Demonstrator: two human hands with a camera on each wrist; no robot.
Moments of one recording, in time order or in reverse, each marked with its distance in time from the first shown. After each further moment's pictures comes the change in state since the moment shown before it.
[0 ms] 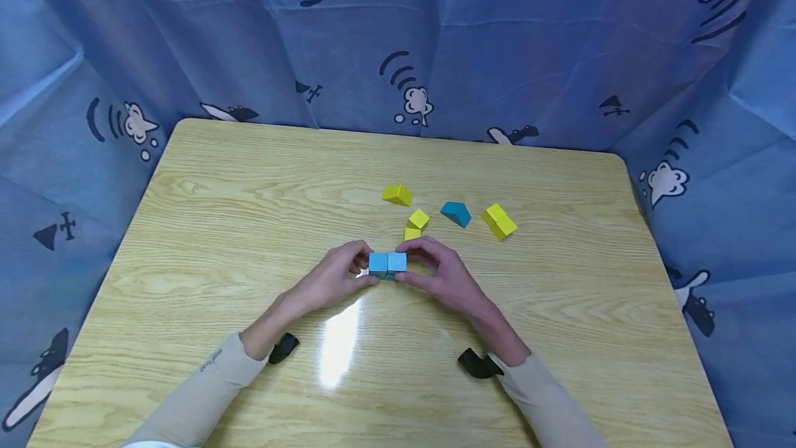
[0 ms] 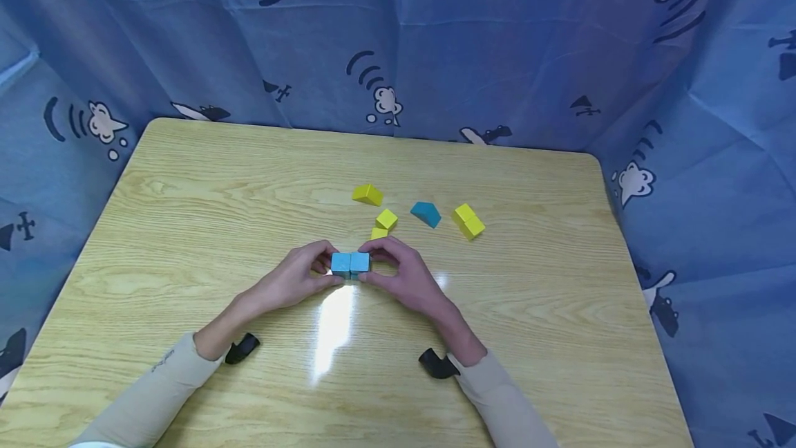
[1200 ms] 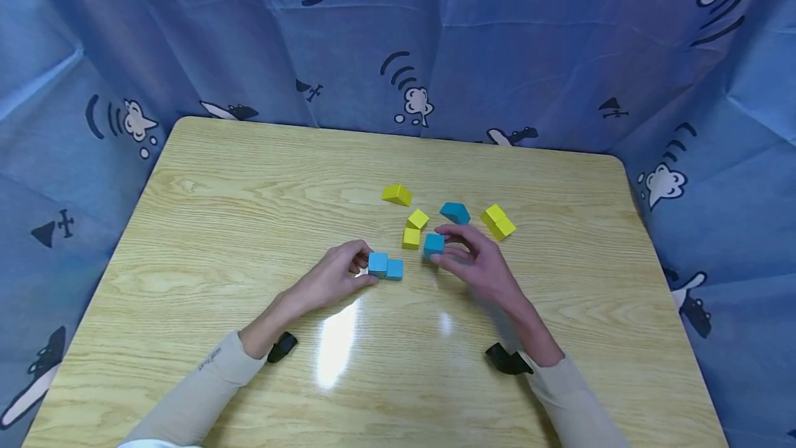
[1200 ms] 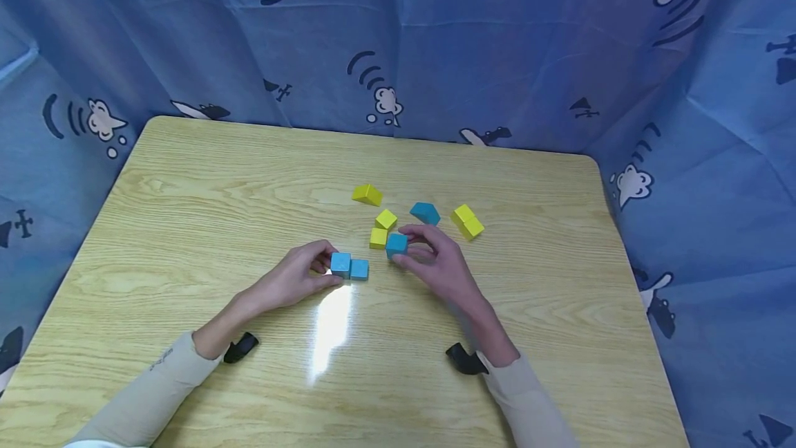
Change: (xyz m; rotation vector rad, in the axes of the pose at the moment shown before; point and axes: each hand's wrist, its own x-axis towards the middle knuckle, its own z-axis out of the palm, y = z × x) left_hand 0.000 0.002 0.000 0.014 0.008 -0.023; right_hand -0.016 -0.012 -0.051 -0.037 0.124 0.069
